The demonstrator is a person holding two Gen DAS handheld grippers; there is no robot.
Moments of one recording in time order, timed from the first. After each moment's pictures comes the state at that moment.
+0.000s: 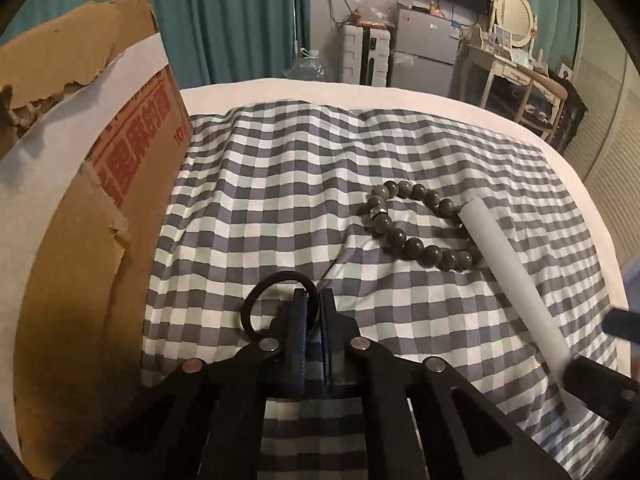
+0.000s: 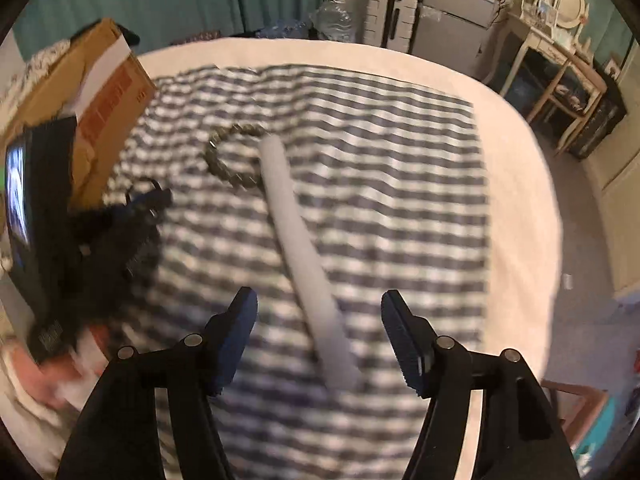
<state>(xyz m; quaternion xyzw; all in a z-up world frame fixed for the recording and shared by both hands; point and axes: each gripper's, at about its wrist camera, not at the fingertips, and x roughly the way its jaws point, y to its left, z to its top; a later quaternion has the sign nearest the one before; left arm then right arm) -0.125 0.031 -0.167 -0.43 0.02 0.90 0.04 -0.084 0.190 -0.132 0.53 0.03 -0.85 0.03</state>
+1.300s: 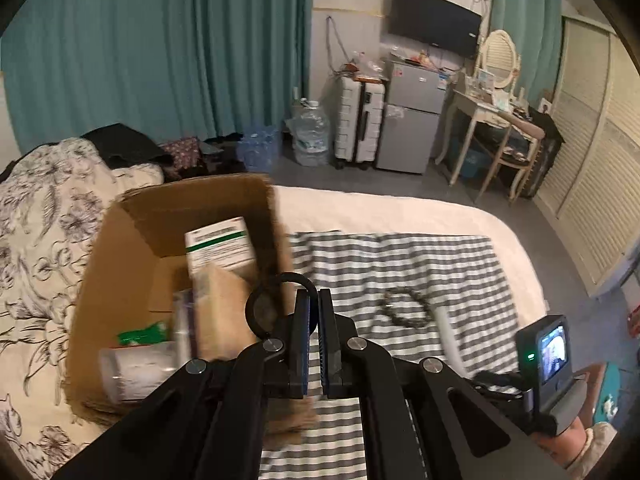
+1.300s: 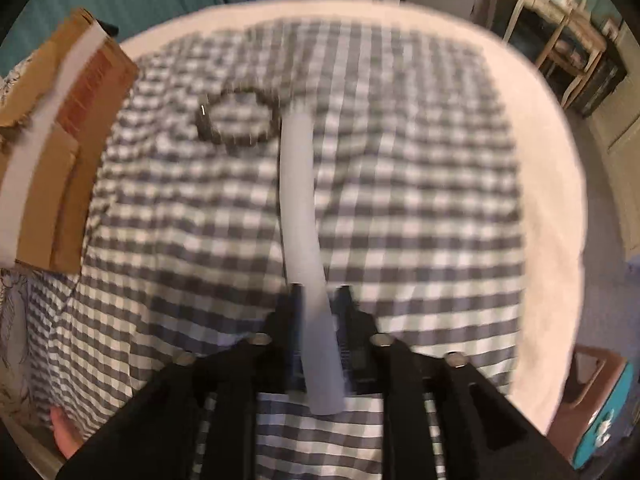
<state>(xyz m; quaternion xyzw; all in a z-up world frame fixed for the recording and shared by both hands) -0.080 -0.069 0.030 -0.39 0.00 0.92 0.06 -0.083 0.195 -0.159 0.60 -0.02 -0.80 0.02</state>
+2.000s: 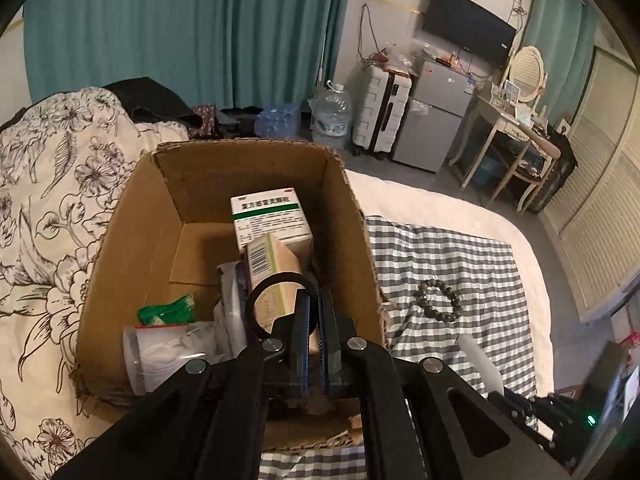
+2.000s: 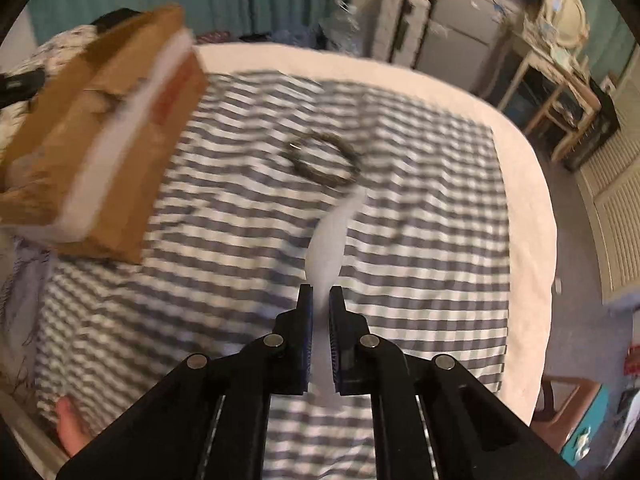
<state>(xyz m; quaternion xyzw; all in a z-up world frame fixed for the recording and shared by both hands) -0.087 -0.127 0.018 -0.42 -0.05 0.90 0.04 -0.024 0.112 -0.082 0.51 0.05 -0.86 0.04</state>
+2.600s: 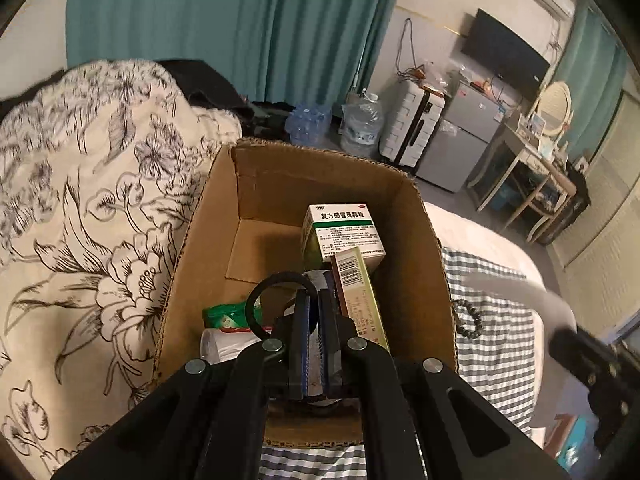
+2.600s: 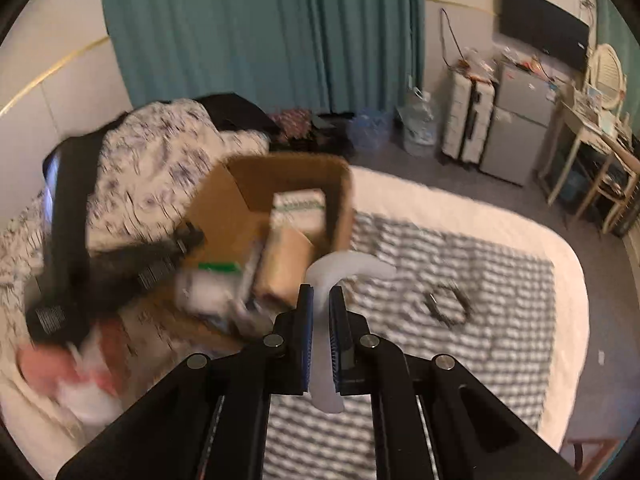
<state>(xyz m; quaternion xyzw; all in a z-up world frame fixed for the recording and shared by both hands) -0.092 -0.206 0.022 -0.43 -0.11 0.90 0.02 -0.056 -0.019 0.054 0.40 0.02 -0.90 0.16</state>
